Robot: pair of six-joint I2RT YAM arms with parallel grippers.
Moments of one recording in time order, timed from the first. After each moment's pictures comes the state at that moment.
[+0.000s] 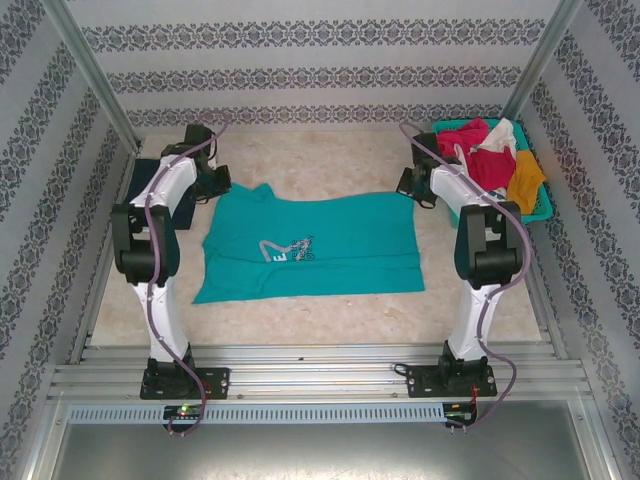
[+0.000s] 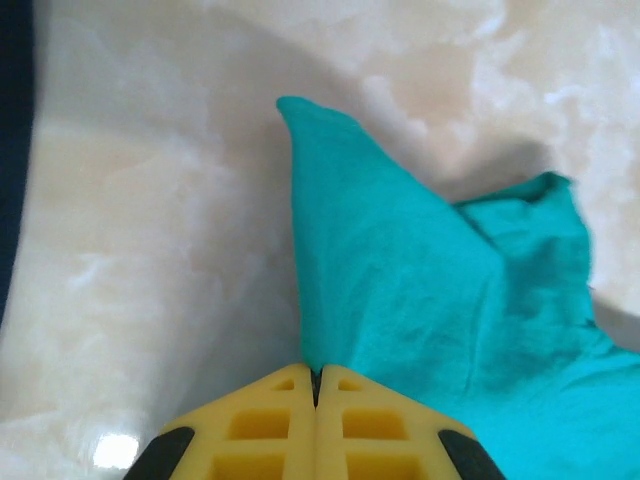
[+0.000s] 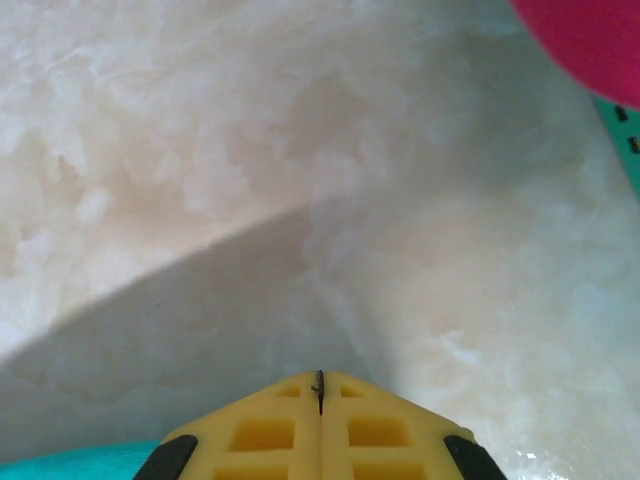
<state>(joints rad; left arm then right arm) 0.01 2.05 1.73 -0.85 0.12 -0.34 0.08 2.00 1.54 -0.62 0.06 0.49</state>
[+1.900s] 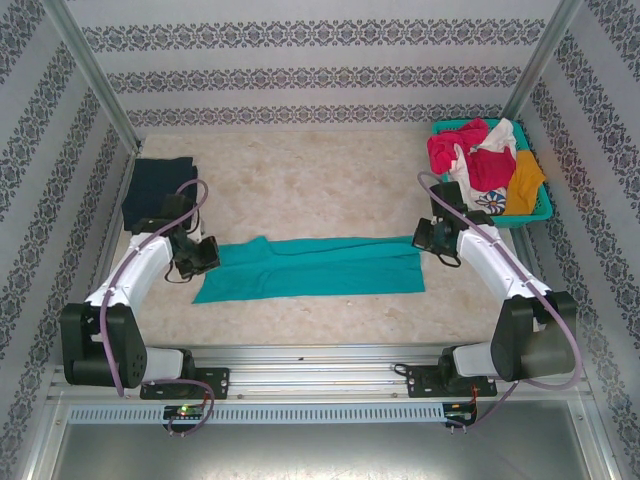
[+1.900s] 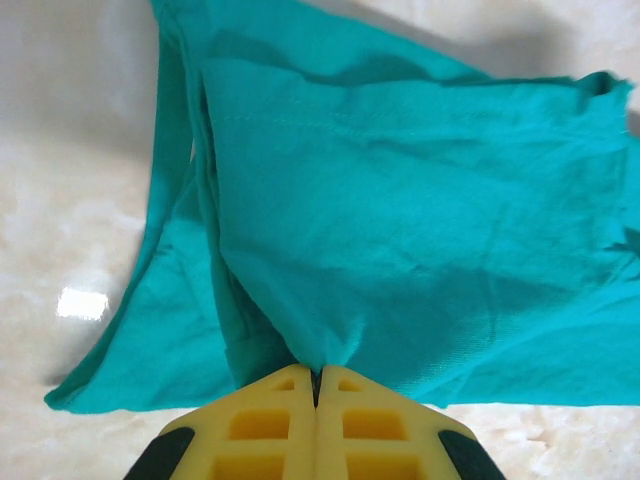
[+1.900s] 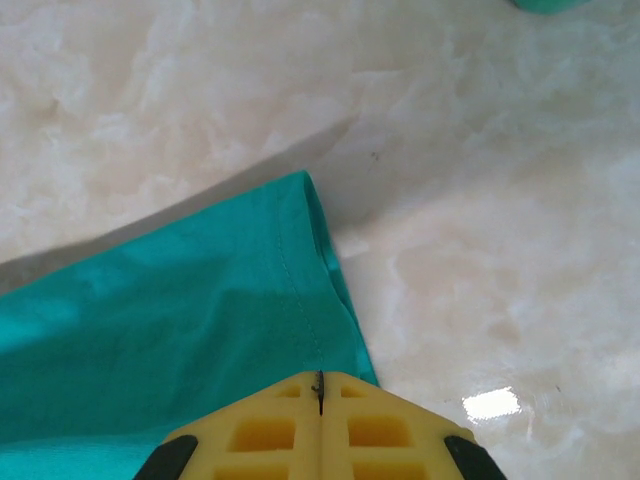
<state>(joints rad) 0.01 1.33 0.91 -0.91 0.24 -0.40 0.11 1.37 0.95 -0.74 0.03 0.46</state>
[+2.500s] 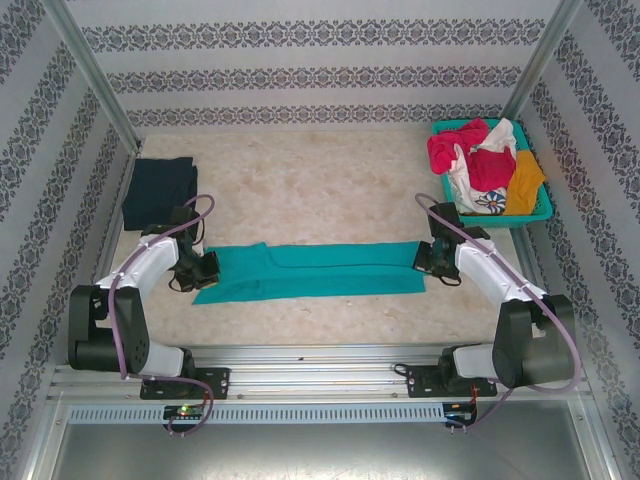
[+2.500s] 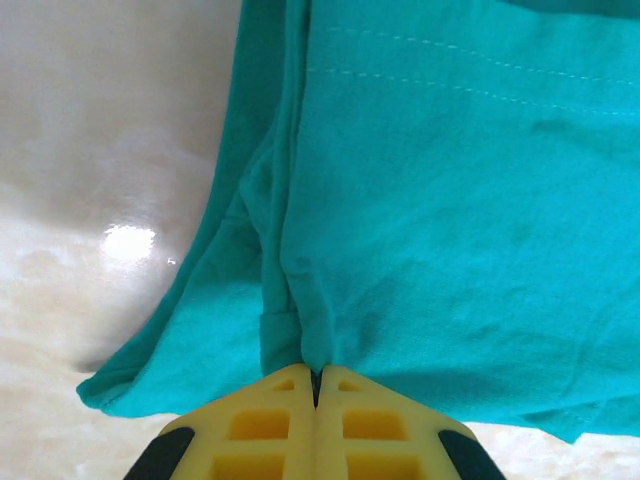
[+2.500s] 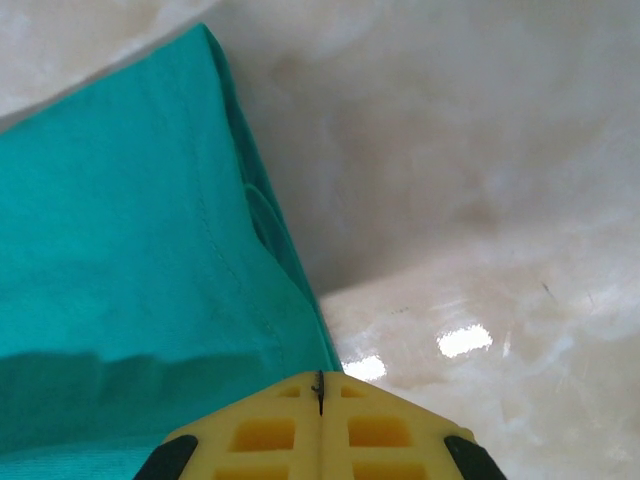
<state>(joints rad) 0.01 1.41 0.85 -0.91 0.18 -0.40 0.11 1.34 0.80 -0.76 0.03 0.48</state>
